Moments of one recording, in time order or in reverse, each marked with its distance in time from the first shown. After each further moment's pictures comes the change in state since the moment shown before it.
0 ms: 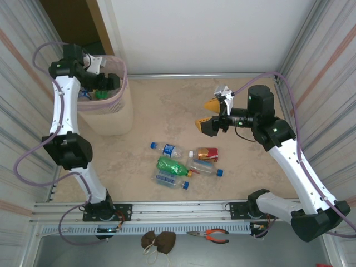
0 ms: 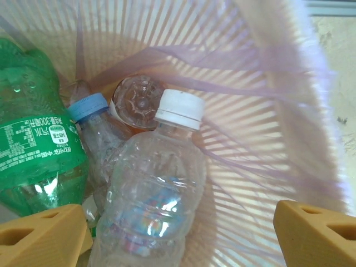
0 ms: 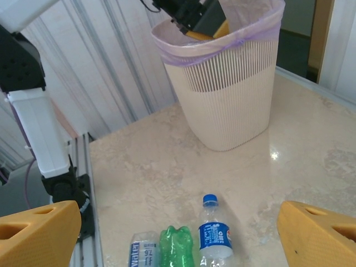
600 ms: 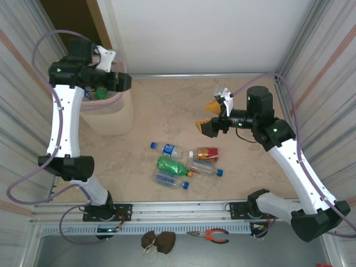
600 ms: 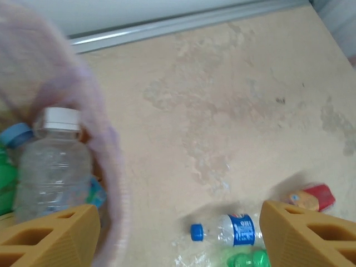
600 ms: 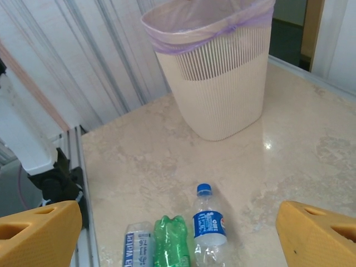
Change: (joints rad) left arm -0.228 -0.166 0.073 -0.102 -0.043 0.029; right arm 0.000 0.000 0.000 -0.051 0.042 -0.037
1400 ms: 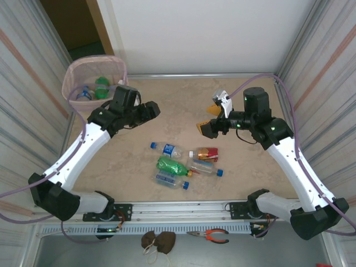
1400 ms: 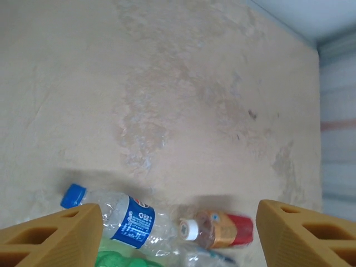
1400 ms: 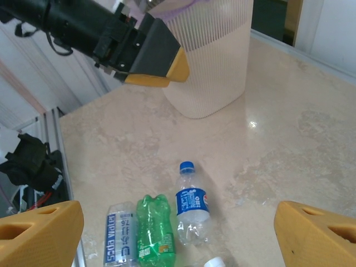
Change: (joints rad) left arm -0.370 -0.395 -0.926 0.612 -0.319 -0.975; right arm 0.000 0.020 -0.006 -0.071 0.062 -0.060
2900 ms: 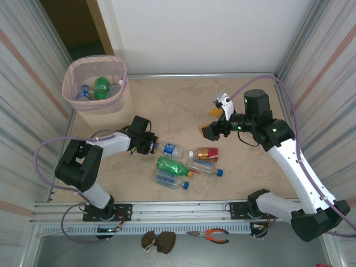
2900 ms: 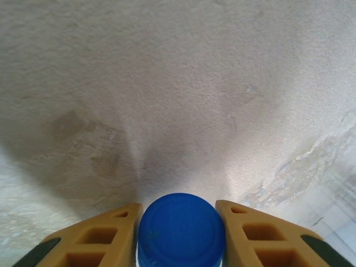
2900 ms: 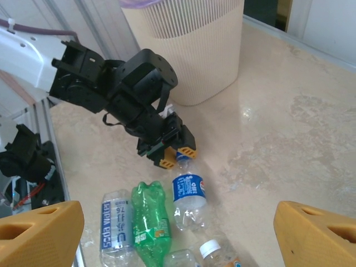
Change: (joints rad) left arm 0.043 0.321 -0.486 0.521 0.176 -0.847; right arm 0.000 -0.020 -0.006 -0.057 0.042 -0.024
